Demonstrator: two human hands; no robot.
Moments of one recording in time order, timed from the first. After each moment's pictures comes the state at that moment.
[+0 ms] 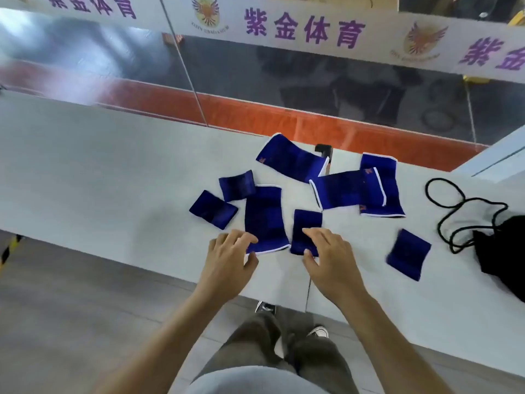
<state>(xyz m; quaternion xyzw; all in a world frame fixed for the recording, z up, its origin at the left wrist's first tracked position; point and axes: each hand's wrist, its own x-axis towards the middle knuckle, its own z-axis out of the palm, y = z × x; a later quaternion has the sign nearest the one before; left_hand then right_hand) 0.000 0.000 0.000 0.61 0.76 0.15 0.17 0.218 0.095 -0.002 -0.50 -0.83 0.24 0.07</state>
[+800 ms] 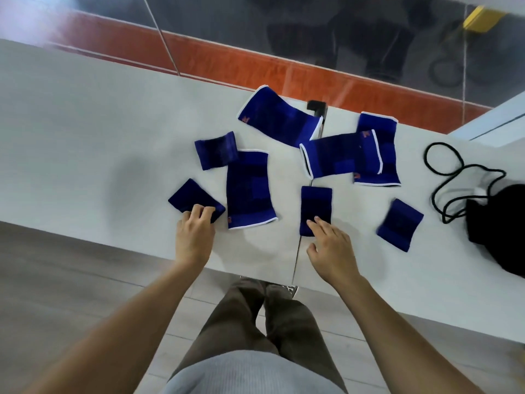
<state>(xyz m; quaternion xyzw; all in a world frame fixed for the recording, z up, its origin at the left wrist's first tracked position) -0.043 0.011 -0.115 0.52 0.84 0.07 0.14 0.254 0.103 -0.088 -0.54 -0.80 0.23 -0.11</state>
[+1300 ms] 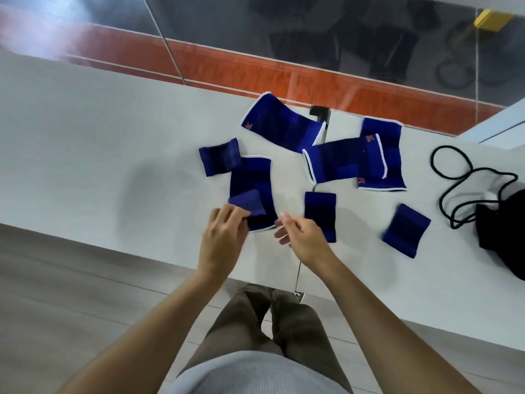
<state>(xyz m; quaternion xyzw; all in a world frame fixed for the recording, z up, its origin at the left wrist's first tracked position) 0.008 0.032 -0.059 0.59 0.76 0.26 0.10 0.183 0.116 -0.040 -0.57 -0.57 0.59 0.06</state>
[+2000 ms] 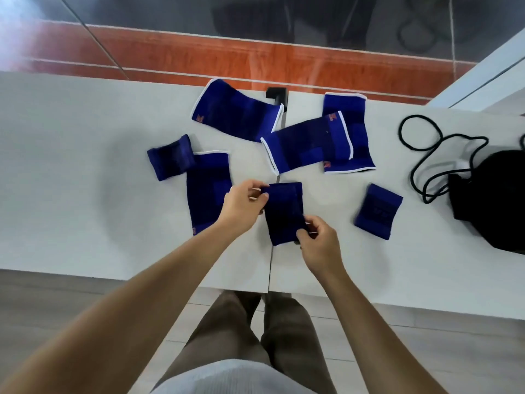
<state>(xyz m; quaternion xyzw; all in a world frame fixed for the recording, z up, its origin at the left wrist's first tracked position) 0.081 0.151 -0.079 0.35 0.74 0.27 0.50 0.270 0.118 -0.067 -0.67 -0.46 0.55 0.19</state>
